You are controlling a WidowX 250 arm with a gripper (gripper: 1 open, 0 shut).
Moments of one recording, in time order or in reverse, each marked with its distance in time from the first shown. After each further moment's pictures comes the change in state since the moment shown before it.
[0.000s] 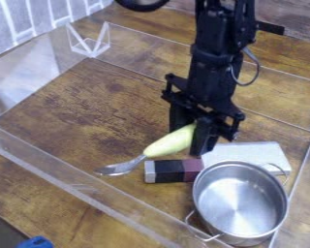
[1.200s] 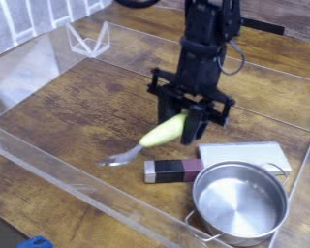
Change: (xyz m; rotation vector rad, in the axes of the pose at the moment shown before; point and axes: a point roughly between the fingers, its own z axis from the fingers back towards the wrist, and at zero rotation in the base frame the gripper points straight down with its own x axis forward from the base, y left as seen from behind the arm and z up) arm 0.002 0.026 0.005 -0.018 0.062 0.207
